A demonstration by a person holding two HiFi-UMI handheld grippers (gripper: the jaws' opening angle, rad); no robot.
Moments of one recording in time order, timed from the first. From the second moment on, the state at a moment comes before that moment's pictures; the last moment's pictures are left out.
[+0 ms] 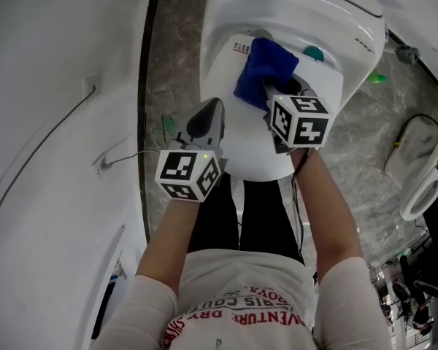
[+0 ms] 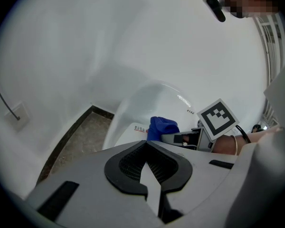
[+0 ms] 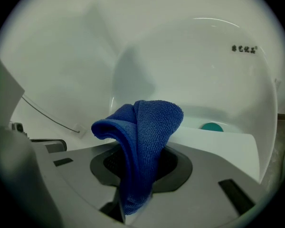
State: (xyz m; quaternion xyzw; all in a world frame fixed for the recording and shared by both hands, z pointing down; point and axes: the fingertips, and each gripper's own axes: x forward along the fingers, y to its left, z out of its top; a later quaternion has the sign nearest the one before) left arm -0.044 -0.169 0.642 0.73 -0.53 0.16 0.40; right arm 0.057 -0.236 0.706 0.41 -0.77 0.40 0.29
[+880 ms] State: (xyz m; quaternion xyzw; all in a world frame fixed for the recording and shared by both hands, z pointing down) left arm 0.094 -0.167 0.631 0.78 -0.47 0.20 0.35; right arm 0.246 -0.205 0.710 0.47 -0.71 0.41 0.32
